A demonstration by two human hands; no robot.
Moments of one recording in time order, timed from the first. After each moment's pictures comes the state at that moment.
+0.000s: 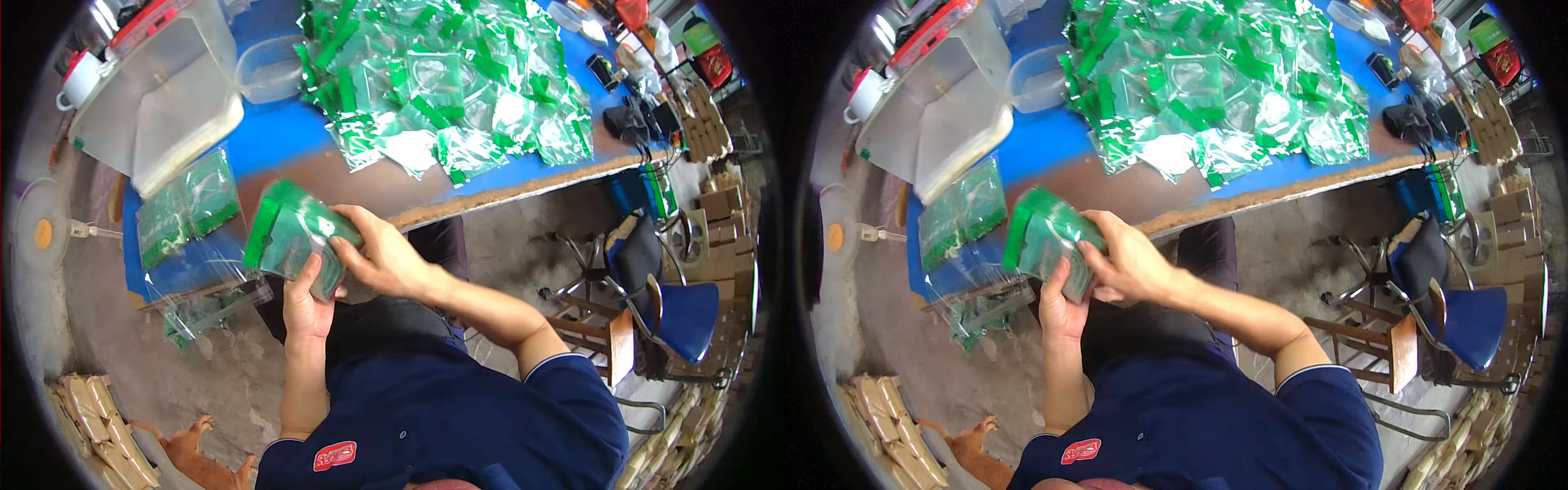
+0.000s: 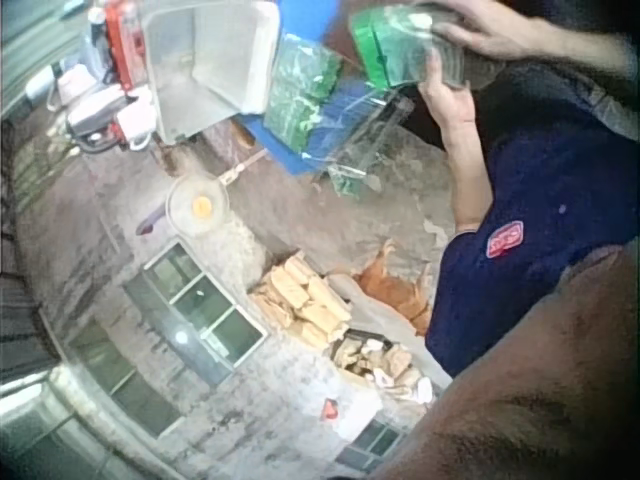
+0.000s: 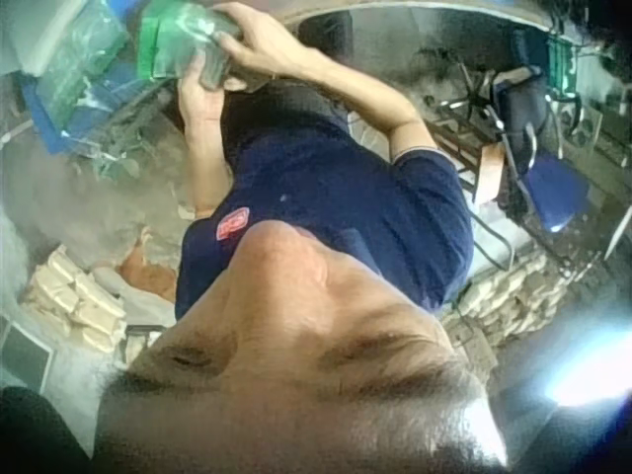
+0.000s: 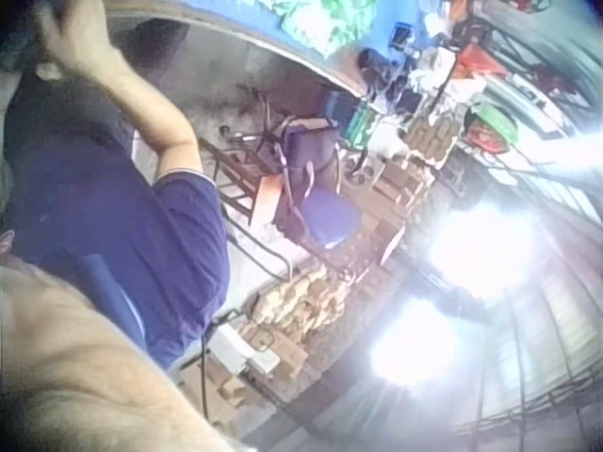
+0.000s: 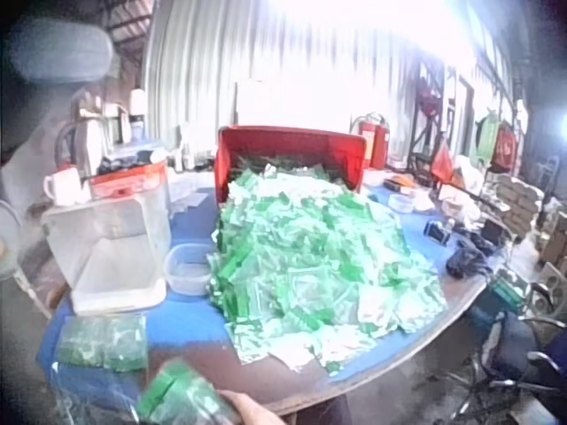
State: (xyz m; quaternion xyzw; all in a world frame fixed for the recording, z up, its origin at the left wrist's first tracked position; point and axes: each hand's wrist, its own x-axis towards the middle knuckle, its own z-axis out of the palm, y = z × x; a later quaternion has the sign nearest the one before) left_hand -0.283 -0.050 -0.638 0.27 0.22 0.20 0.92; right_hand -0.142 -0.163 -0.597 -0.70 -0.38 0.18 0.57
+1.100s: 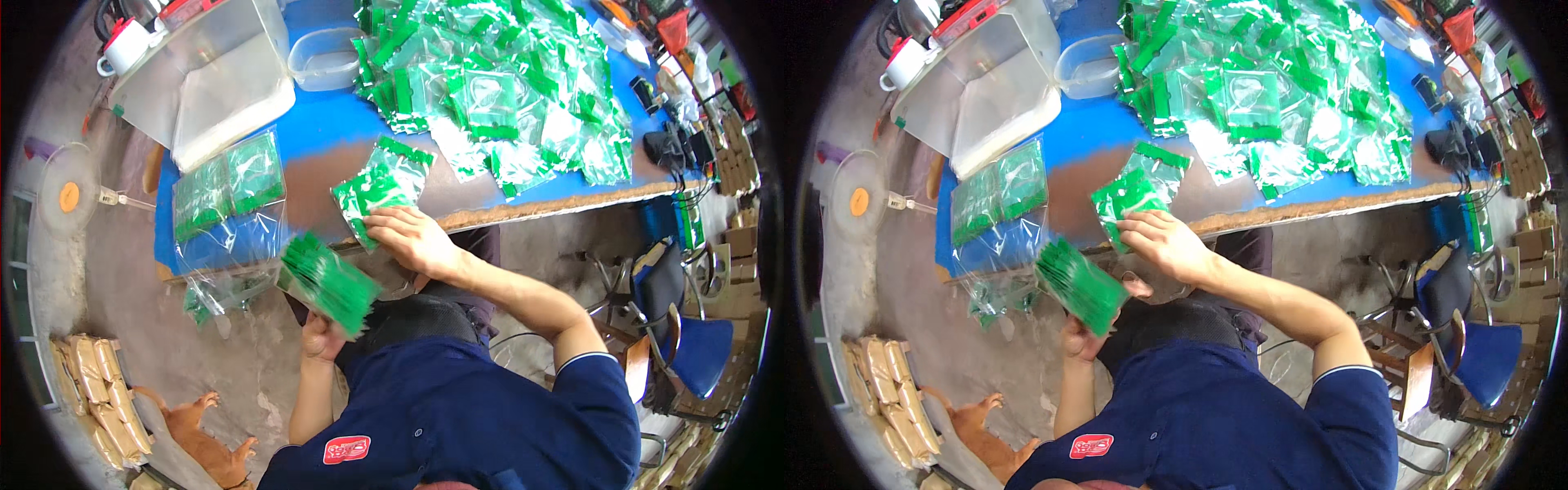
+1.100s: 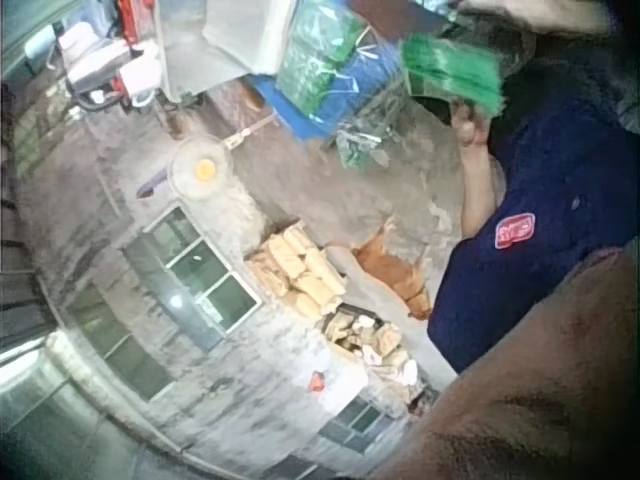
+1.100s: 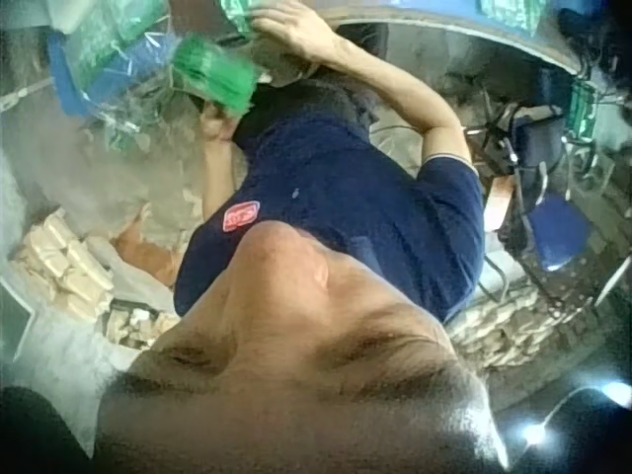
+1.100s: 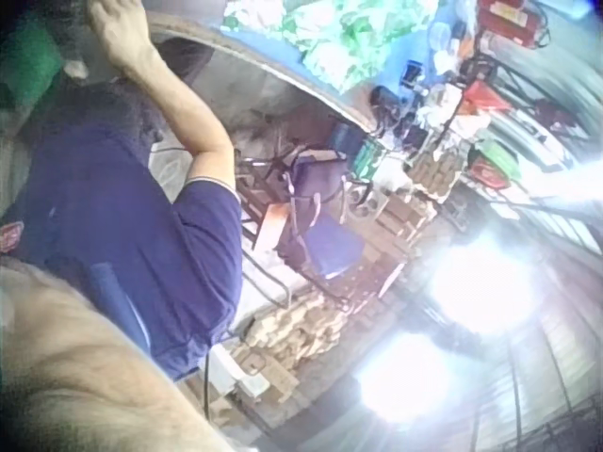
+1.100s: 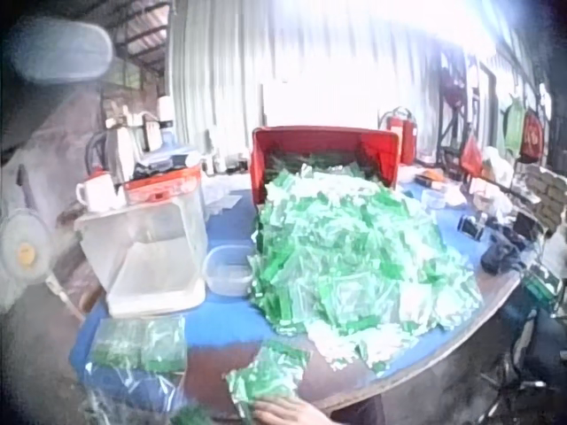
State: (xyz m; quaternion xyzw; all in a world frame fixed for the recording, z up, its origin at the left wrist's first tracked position) left_hand -0.394 -0.039 -0.730 0.22 0.15 0.19 0.95; right_hand -0.108 -0.145 -0.647 -0.63 -0.71 -0.05 0.32
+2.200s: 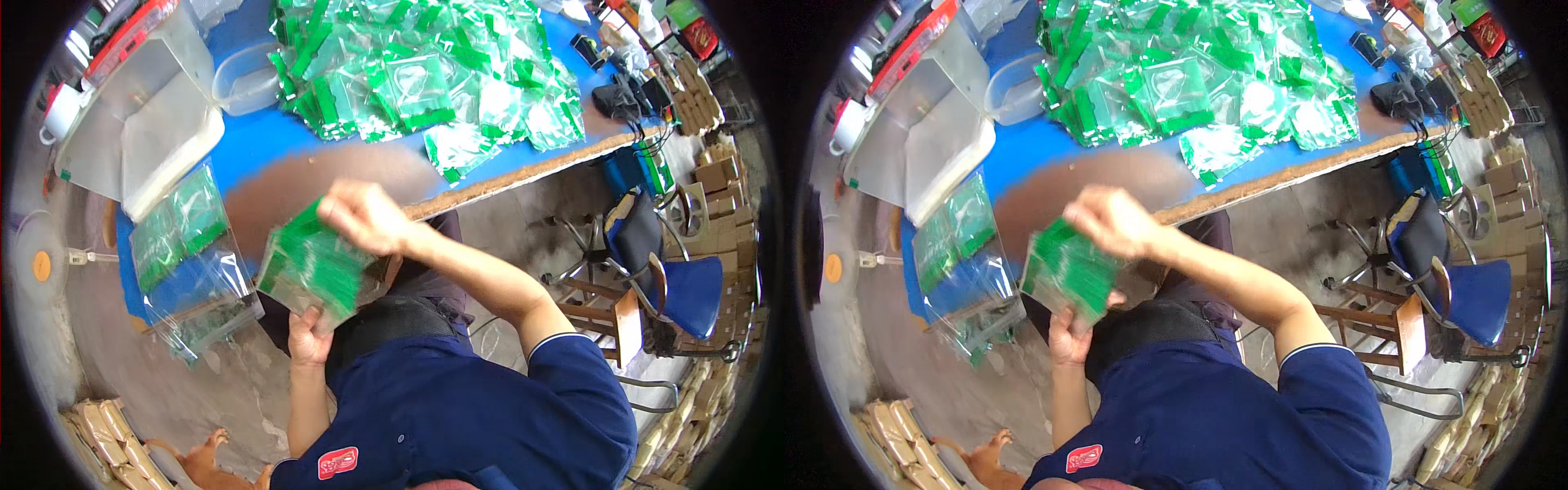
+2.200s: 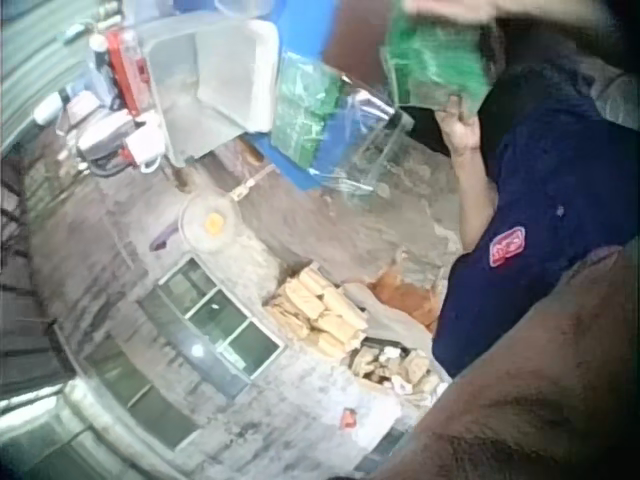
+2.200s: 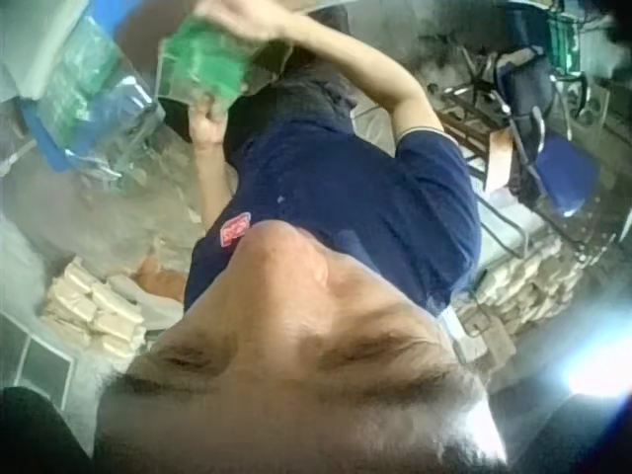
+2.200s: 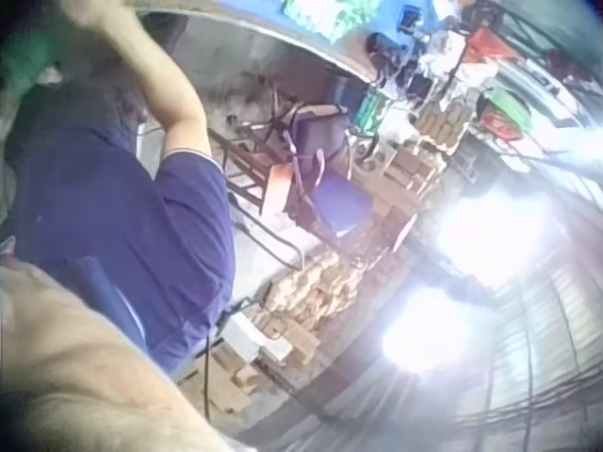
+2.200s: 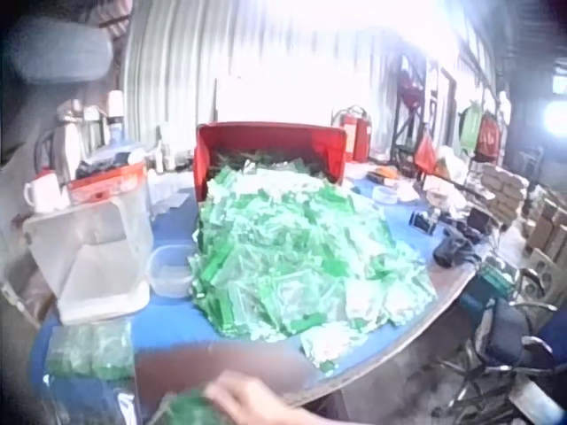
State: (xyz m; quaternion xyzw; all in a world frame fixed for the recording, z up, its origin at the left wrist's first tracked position) left_hand -0.328 -0.057 -0.686 0.25 0.24 0.20 0.92; right_hand -0.082 -0.135 -0.616 -0.67 -0.51 0.13 0.52
